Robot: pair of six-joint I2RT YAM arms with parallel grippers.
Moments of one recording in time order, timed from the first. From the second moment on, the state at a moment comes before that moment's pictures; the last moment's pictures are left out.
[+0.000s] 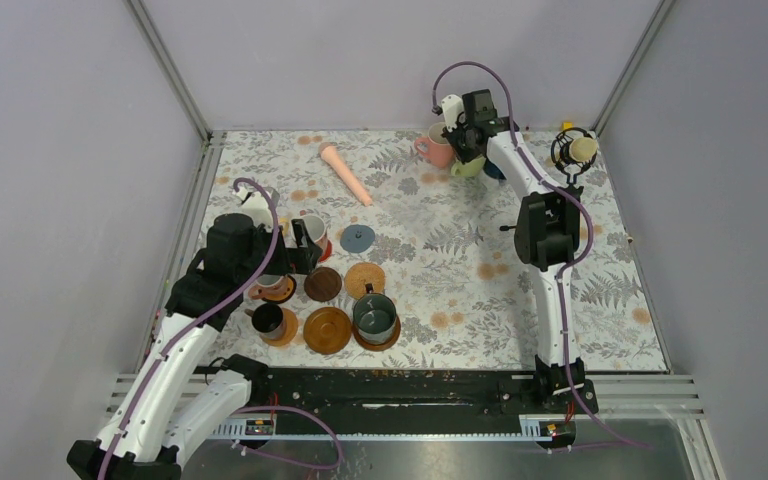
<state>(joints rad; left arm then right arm) -0.32 0.76 0.85 -0.63 0.10 -0.30 0.25 2.39 2.21 -0.67 -0.08 -0.43</state>
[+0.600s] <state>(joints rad) -0.31 0.69 0.85 -0.63 0.04 -0.31 0.31 1.98 1.93 -0.76 -0.13 -0.35</state>
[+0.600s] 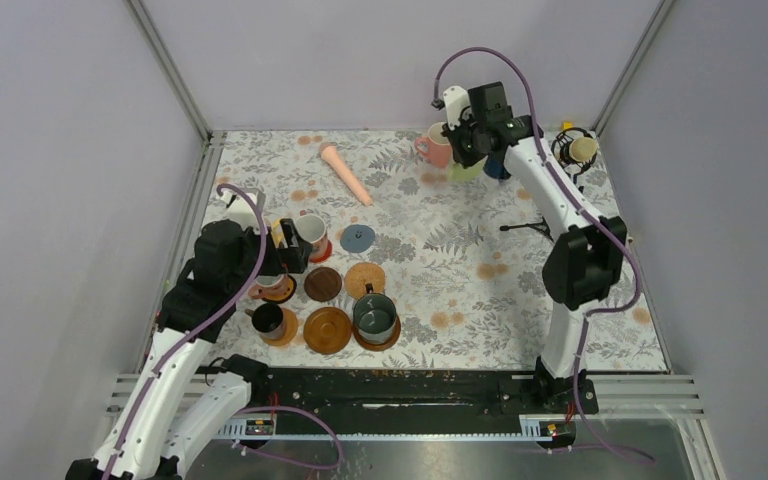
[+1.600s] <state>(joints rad) -0.30 0.60 0.85 -0.64 -0.08 -0.33 0.86 2.19 2.04 -0.67 0.23 0.26</state>
